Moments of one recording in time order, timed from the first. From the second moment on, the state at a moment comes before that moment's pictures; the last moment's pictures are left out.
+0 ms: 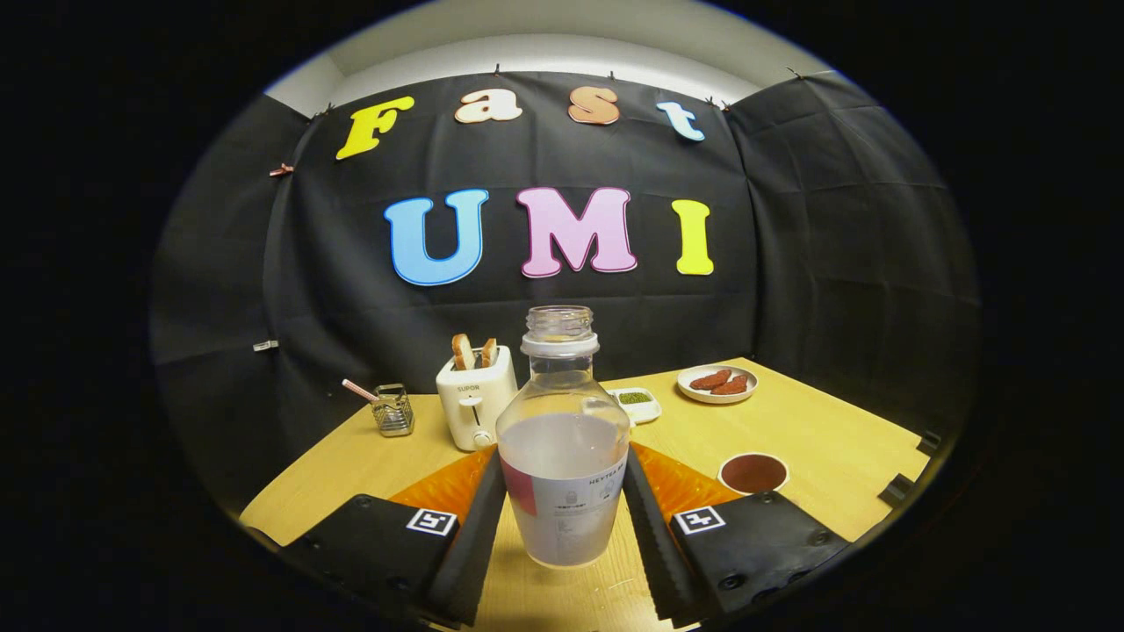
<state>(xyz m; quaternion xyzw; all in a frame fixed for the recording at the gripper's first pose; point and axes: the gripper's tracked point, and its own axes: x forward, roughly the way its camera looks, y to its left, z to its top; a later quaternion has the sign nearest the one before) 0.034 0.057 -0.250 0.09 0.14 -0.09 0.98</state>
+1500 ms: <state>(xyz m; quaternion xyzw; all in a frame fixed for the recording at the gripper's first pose) 0.048 0.008 -0.275 0.21 0.18 -0.08 0.96</state>
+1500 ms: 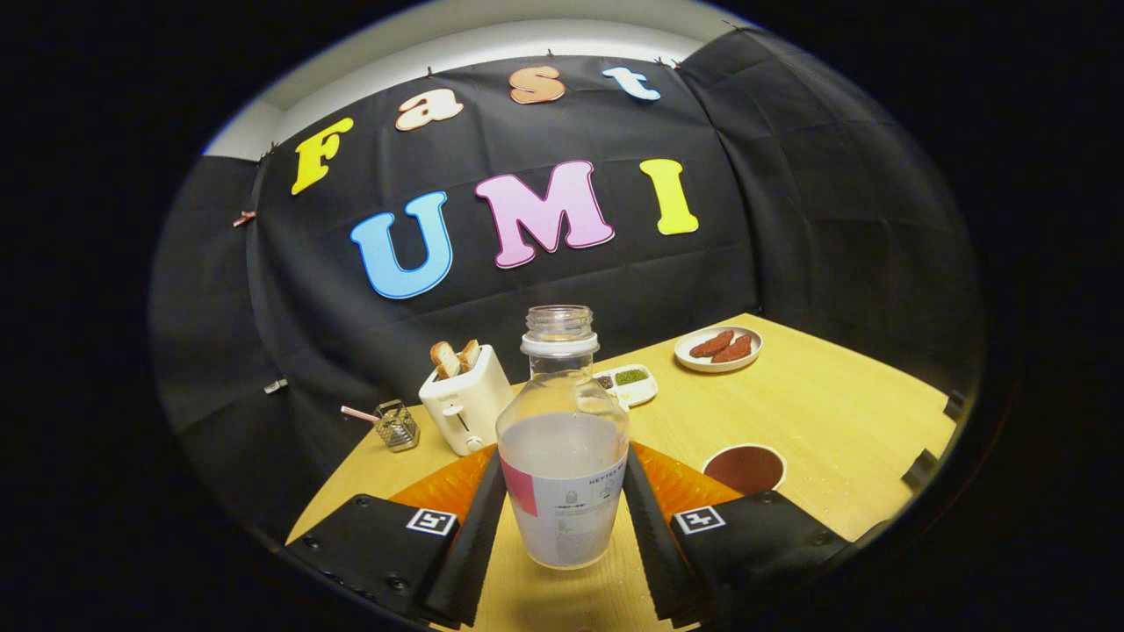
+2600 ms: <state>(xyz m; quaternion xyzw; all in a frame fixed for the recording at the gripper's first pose) 0.036 -0.007 -0.337 0.54 0.19 -0.12 0.81</state>
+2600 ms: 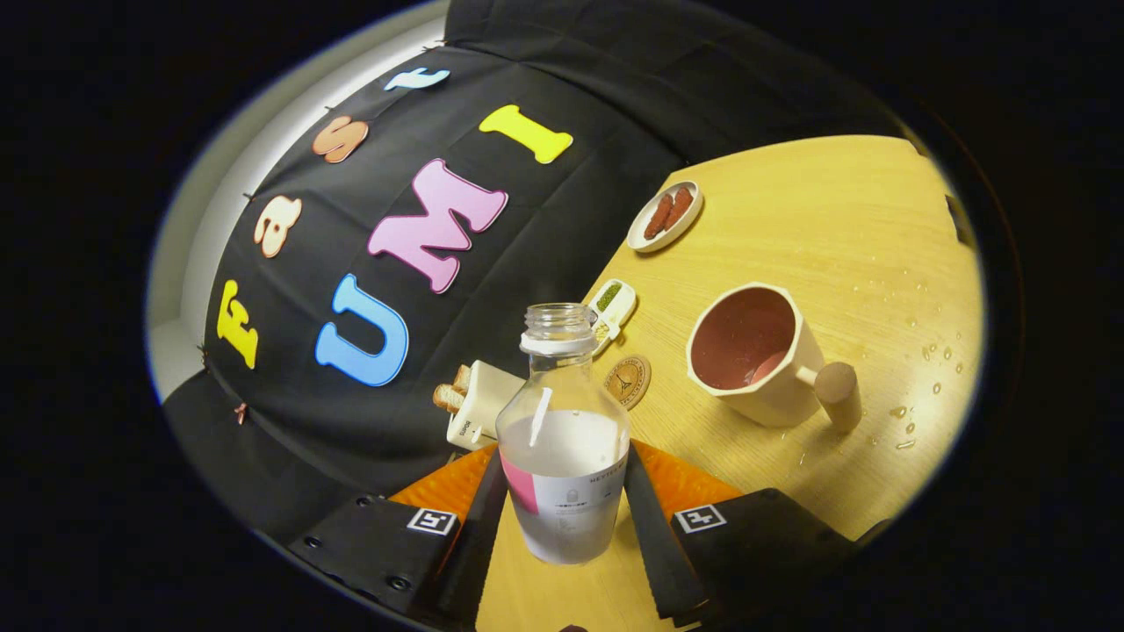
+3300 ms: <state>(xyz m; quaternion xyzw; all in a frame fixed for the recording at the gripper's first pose) 0.044 -0.018 -0.349 0.70 0.16 -0.18 0.68</state>
